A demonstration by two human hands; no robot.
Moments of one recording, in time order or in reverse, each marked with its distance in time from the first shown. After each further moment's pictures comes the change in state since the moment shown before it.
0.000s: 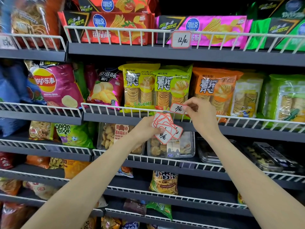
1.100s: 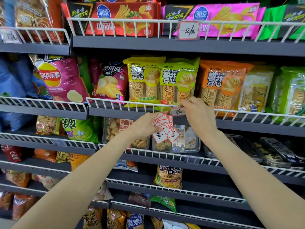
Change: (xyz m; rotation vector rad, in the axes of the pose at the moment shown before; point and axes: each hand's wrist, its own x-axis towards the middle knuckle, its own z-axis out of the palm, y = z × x) left_hand -0.004 -0.003 -0.020 0.477 -0.086 0.114; right_hand -0.004 0.012 0.032 -0.641 -0.046 -0.311
